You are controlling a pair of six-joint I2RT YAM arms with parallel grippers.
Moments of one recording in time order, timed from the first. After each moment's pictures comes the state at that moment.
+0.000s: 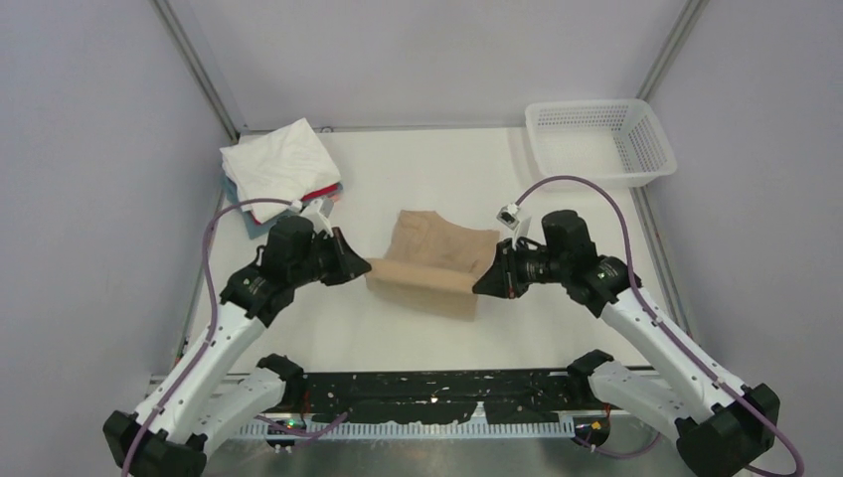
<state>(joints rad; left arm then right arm) -0.45 0.81 0.80 -0.60 0.22 -0.65 0.50 0.89 0.78 -0.53 -0.66 0.30</state>
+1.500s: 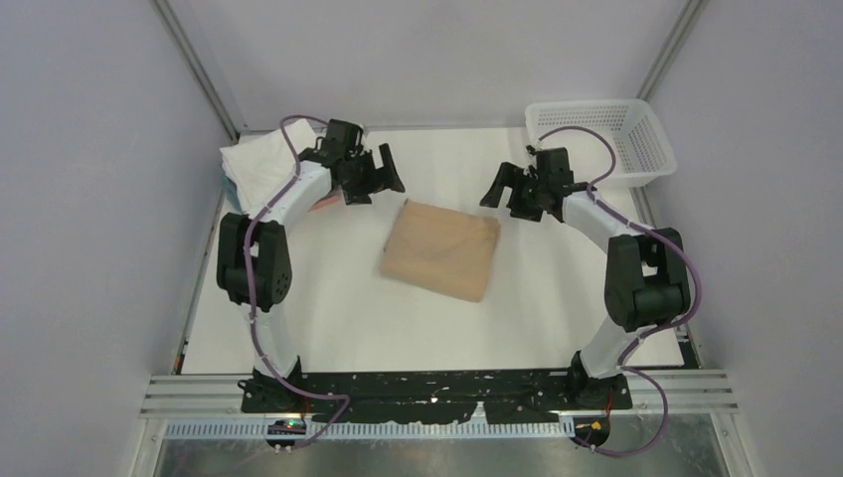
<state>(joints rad) -0.29 1.95 1.62 -0.58 0.29 -0.53 0.17 1.72 1.14 -0.22 -0.35 0.46</state>
